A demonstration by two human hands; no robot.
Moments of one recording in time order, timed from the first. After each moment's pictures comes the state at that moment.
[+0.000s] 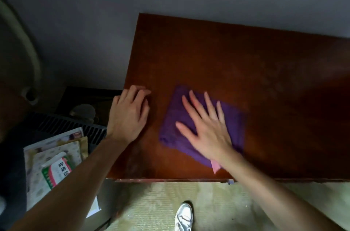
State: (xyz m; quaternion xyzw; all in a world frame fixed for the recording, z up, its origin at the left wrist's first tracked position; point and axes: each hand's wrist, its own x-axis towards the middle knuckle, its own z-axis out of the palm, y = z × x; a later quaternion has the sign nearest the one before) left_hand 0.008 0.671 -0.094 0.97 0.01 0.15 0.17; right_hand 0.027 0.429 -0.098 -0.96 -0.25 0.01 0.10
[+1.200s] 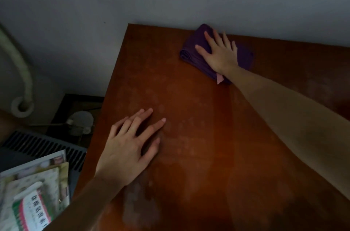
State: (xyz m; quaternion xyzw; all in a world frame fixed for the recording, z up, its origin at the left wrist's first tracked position) left_hand 0.052 0.630 -0.095 0.99 -0.03 0.00 0.14; right_hand 0.380 0.430 -0.084 -0.98 -0.15 0.04 0.12
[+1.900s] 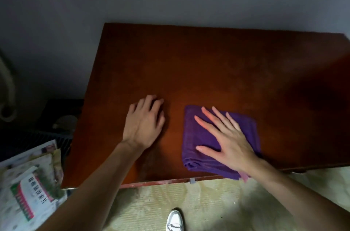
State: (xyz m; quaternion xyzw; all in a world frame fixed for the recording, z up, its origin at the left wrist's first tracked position) left_hand 0.034 0.538 -0.080 0.99 -0.03 0.04 0.12; right_hand 0.035 0.256 -0.093 -0.94 -0.31 0.03 0.10
